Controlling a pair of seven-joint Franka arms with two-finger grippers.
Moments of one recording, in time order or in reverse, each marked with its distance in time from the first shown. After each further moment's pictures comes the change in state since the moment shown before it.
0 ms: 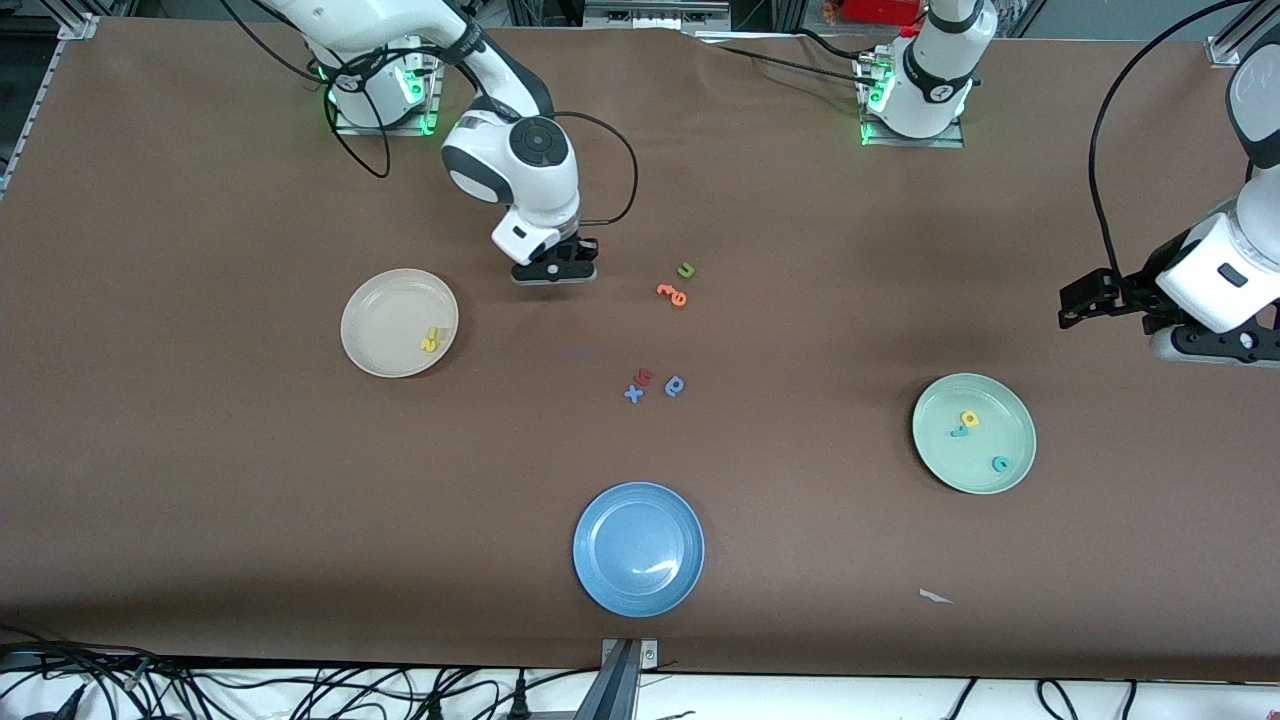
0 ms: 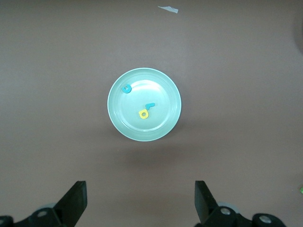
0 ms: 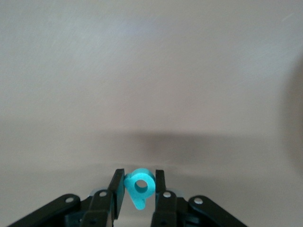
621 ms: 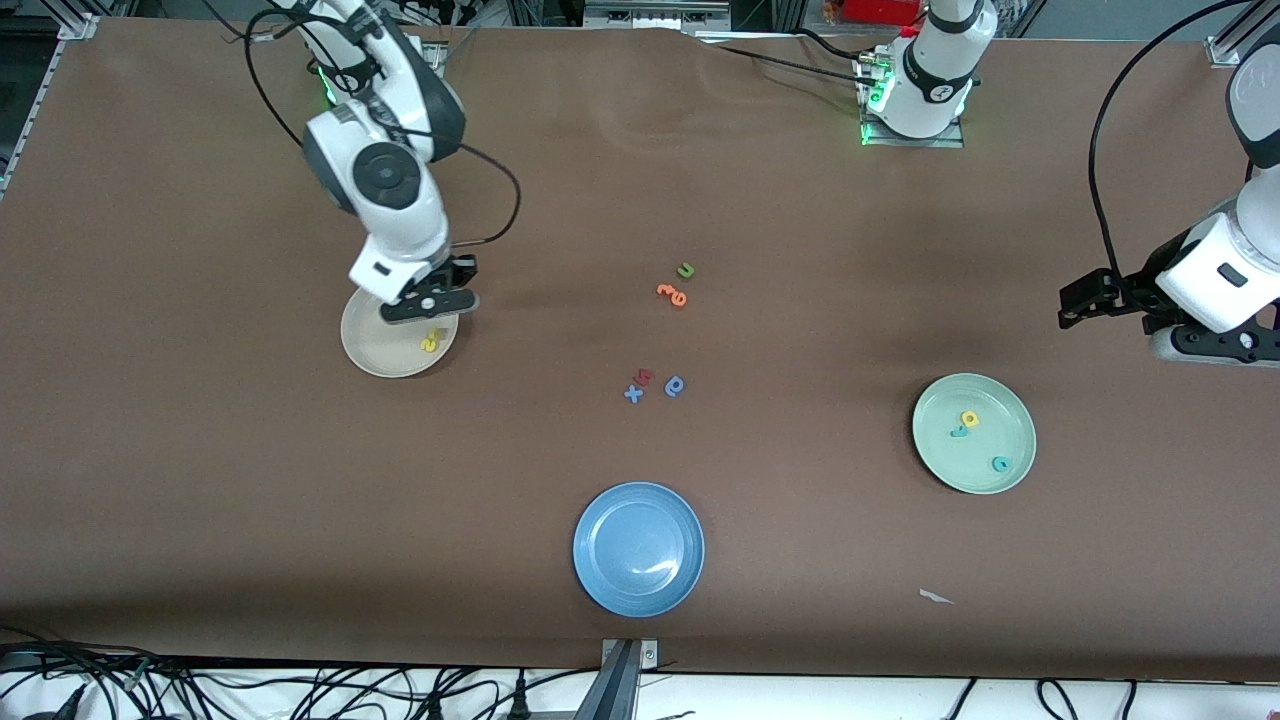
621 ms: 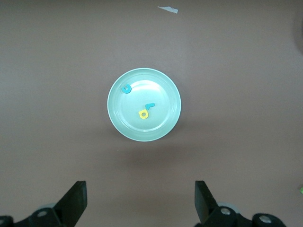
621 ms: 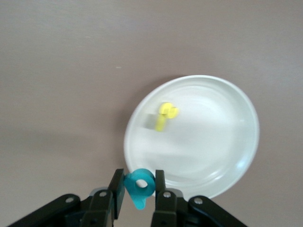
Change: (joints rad) left arm 0.000 0.000 0.000 0.001 0.000 0.000 0.000; right arm -0.307 -0.215 -0.002 -0.010 0.211 -0.248 -0.656
